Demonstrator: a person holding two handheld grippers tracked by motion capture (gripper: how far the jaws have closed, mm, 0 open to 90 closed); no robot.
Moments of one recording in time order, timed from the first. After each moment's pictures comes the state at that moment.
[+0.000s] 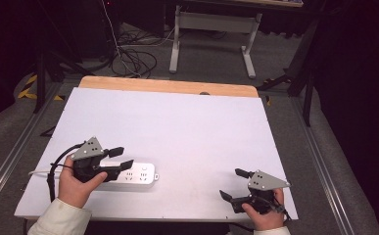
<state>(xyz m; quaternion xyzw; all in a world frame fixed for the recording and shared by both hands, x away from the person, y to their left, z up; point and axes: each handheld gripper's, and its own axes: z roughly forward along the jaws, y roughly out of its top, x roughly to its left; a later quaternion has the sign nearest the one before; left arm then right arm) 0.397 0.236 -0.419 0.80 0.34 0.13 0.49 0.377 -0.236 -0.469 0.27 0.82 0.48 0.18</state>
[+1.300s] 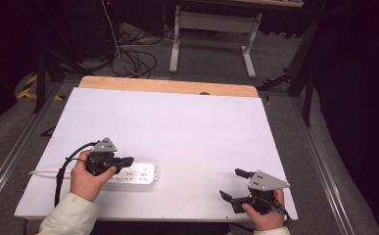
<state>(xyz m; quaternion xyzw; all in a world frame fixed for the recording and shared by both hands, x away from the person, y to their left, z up) 0.422 0.224 -0.445 0.83 0.37 0.09 0.40 0.377 -0.236 -0.468 0.26 0.82 0.48 0.18</state>
